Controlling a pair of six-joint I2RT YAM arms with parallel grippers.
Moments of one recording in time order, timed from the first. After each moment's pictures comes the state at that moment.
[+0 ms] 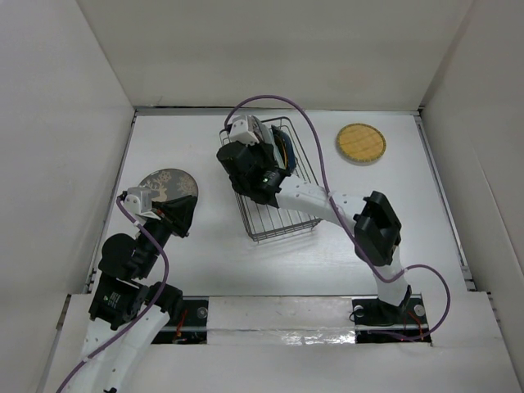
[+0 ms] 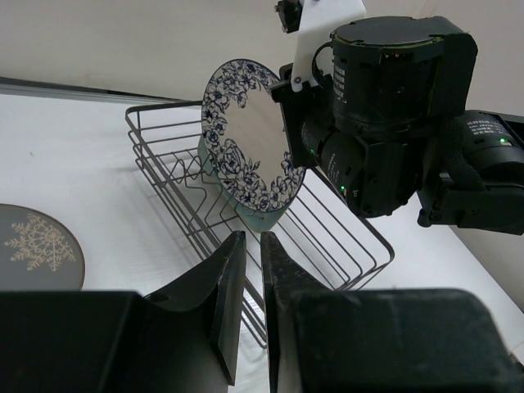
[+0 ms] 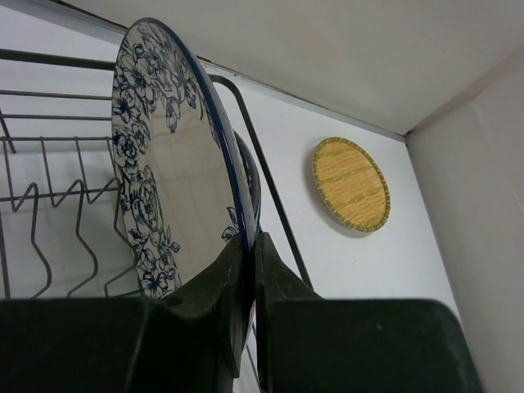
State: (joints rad) left arm -0.39 0.26 0.65 -0.31 0.03 -0.38; right arm 1.00 2.02 1.80 -0.19 1.24 -0.13
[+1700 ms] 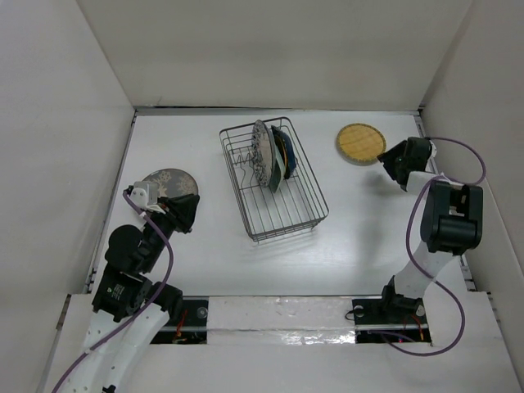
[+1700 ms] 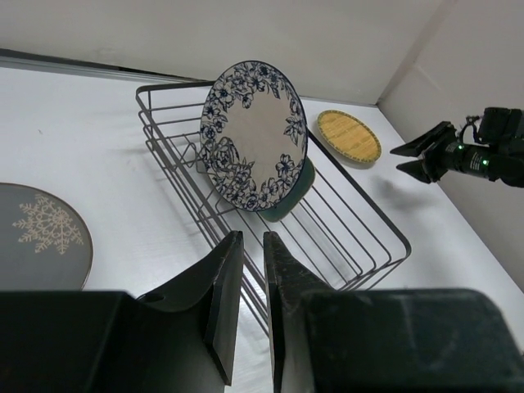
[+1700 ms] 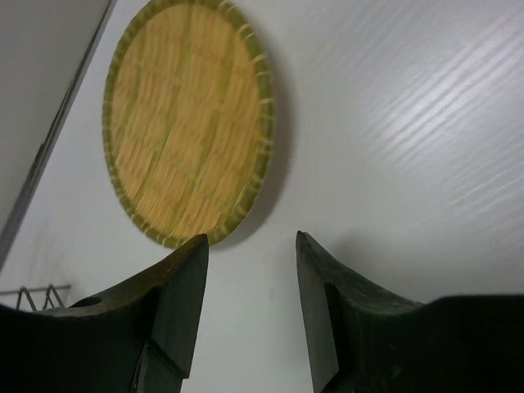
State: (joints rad) left arm -0.39 0.32 0.65 -0.32 0.00 -0.38; right arm -0.17 1.77 1.01 0.19 -0.03 0.77
